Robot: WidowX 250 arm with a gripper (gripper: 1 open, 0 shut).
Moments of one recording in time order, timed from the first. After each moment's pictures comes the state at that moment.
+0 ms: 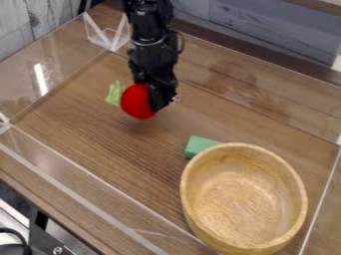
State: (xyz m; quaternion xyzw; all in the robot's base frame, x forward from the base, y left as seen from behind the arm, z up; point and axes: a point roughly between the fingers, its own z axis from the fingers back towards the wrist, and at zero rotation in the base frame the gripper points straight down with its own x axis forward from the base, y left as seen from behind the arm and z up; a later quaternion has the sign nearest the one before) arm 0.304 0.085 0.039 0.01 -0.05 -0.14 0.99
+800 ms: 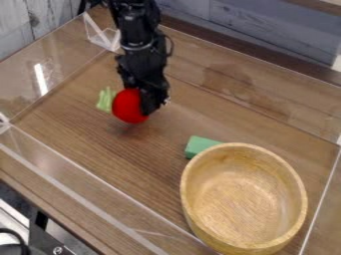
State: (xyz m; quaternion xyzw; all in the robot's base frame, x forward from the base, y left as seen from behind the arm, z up) arm 0.294 0.092 0.041 0.00 -0.05 -0.10 0.99
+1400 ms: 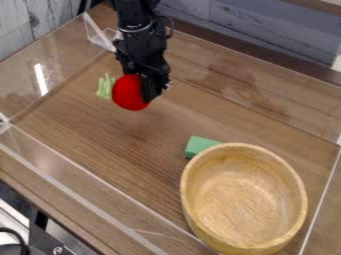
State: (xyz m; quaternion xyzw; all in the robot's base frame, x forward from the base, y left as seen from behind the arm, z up) arm 0.297 0.089 0.058 -0.01 -0.06 -0.09 0.99
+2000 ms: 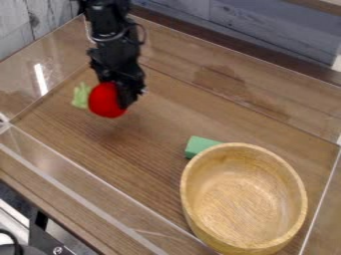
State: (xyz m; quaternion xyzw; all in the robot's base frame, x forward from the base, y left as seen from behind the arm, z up) arm 0.272 0.129 0.051 0.00 -0.06 -0.03 1.00
